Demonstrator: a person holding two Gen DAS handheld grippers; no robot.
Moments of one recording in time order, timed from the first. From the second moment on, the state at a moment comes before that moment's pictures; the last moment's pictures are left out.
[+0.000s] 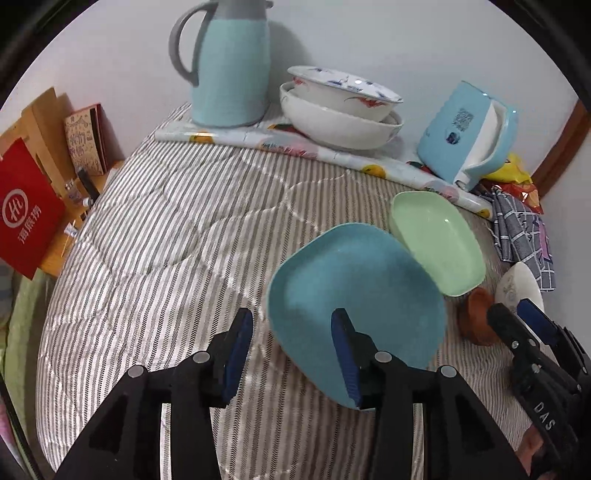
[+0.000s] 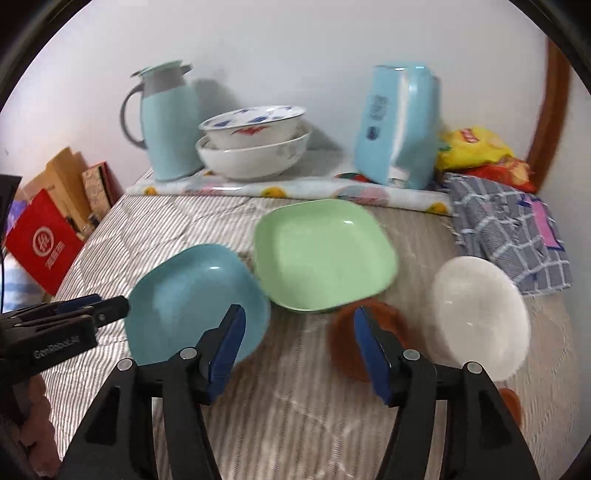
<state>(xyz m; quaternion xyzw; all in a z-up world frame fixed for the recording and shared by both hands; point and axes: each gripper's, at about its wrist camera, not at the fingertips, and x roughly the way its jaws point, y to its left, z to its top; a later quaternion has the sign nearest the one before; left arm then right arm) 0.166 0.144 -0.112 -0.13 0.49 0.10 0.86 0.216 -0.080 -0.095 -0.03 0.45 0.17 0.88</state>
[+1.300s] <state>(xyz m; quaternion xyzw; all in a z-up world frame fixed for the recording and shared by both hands) 0.239 0.096 -0.084 -0.10 0.47 0.05 0.88 0.276 -0.153 -0.084 0.01 0.47 0.13 0.87</state>
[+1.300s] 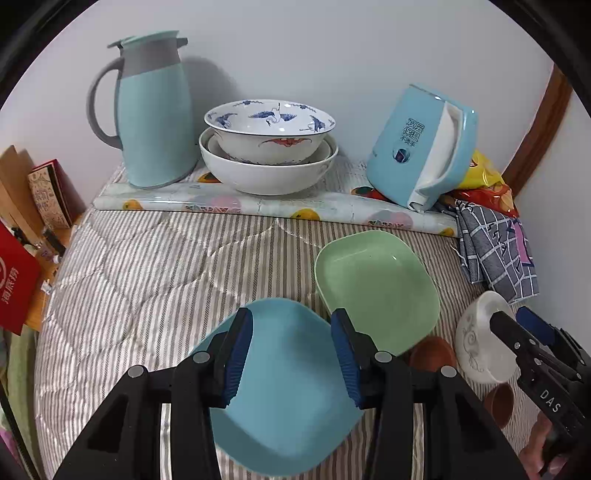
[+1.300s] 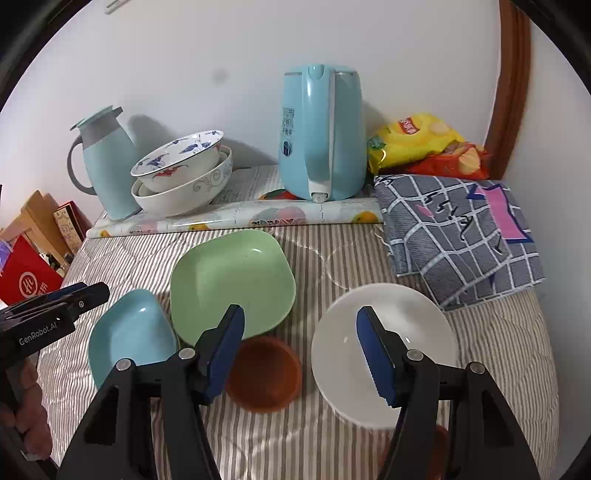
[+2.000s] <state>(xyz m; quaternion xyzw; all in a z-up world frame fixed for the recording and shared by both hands) 0.315 0.089 -0.138 -0.11 0.51 0.02 0.85 0.339 -0.114 -0.140 -0.06 0.51 0.14 0.85</state>
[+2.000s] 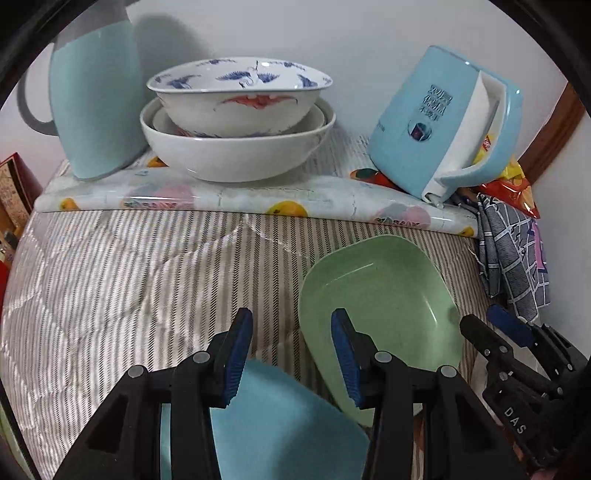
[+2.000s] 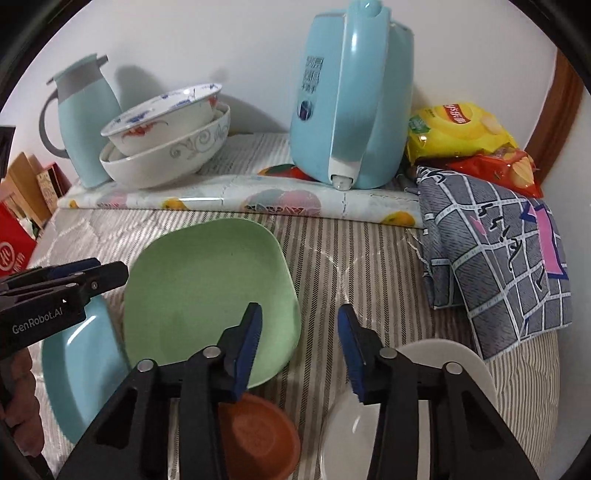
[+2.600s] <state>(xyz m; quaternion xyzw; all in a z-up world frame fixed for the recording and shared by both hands) 0.347 0.075 -0.177 -0.12 0.55 0.01 0.83 0.356 -0.094 -0.170 -0.11 0.53 0.13 0.83</state>
